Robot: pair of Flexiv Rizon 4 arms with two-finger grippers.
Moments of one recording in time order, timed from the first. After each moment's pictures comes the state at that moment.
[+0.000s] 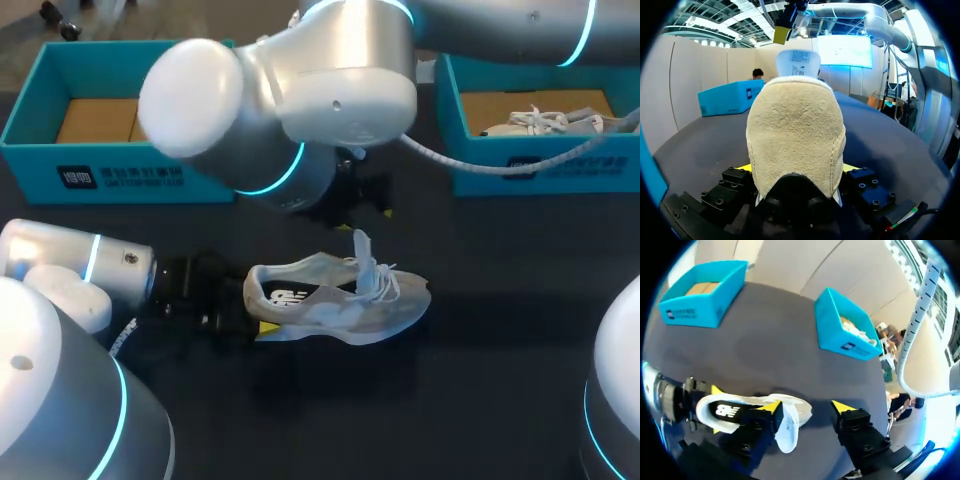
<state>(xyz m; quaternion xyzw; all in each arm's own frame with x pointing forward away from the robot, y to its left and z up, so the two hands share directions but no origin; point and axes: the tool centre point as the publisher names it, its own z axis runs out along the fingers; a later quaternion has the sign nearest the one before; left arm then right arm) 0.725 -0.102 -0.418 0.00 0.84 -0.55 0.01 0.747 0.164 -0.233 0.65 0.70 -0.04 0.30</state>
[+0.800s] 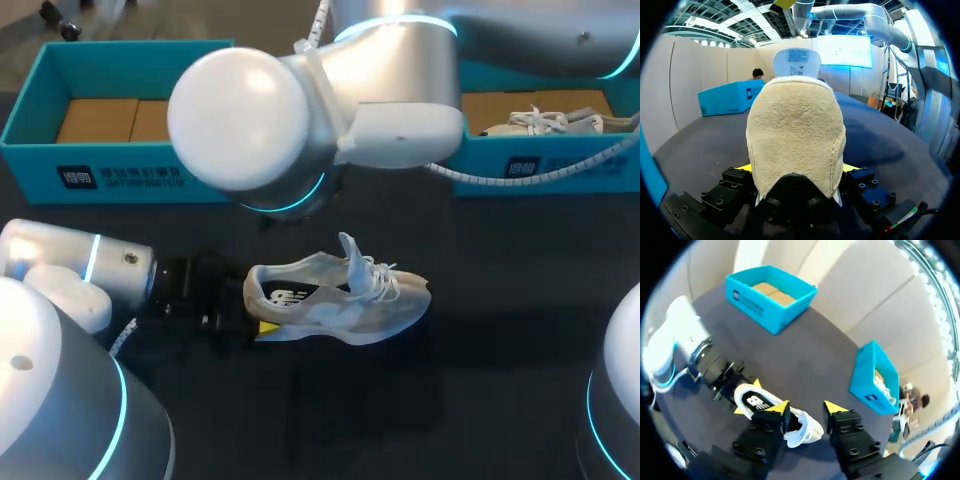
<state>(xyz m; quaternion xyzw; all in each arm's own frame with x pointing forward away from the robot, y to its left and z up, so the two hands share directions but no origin) 0.725 -0.102 -0.418 0.00 0.84 -0.55 0.01 0.749 0.228 -0.202 0.44 0.85 0.07 0.28</state>
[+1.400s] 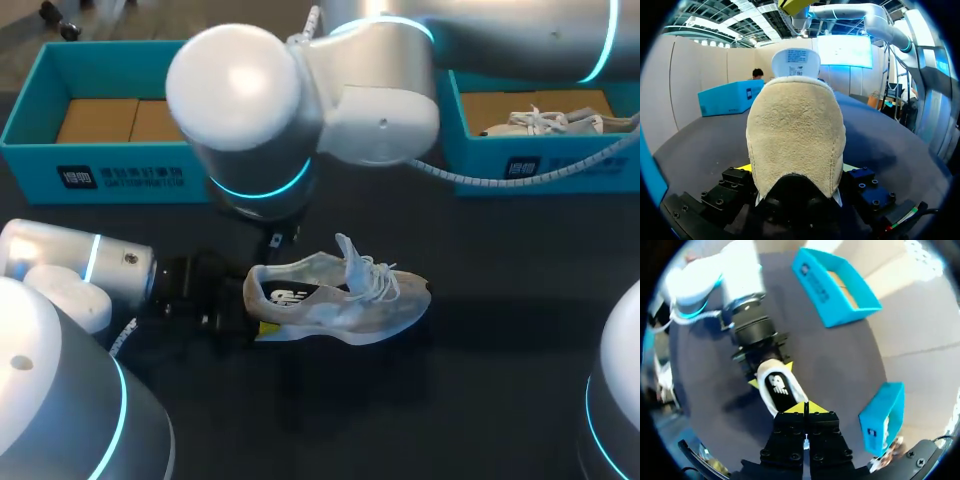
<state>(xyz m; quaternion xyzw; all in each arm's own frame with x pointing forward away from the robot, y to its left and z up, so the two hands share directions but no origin) 0.725 -0.102 -0.418 0.00 0.84 -0.55 0.01 0.733 0.259 -0.238 0.19 0.96 0.01 0.20</state>
